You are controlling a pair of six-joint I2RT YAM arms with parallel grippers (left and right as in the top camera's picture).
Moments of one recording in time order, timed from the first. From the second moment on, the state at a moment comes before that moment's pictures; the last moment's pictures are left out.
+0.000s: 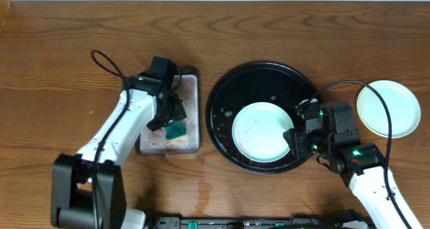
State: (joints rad) left arm -0.22 1.63 1.11 -0.92 0.03 -0.63; right arm 0.23 1.06 0.65 -0.61 -0.25 0.09
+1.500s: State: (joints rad) left arm -0.22 1.71 0.97 -0.74 0.02 -0.54; right arm 0.20 1.06 0.65 -0.63 -0.20 0.17
